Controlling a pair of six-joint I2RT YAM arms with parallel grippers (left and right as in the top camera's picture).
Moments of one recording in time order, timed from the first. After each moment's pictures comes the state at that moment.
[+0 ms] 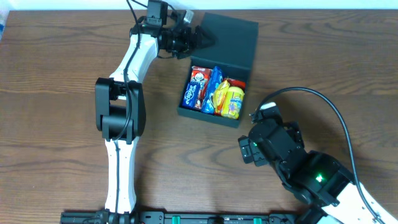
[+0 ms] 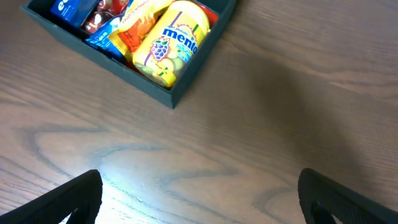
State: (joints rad) left arm -0.16 2.44 2.06 -0.60 0.97 -0.35; right arm 0.80 1.01 0.96 -0.93 0.37 0.37
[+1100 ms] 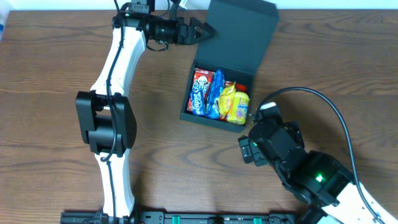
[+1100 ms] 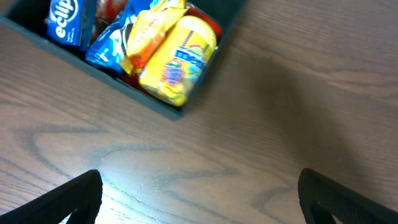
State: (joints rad) left arm -0.13 2.24 2.06 -0.78 1.13 -0.05; right arm 0.80 1.01 0.96 -0.93 0.38 0.37
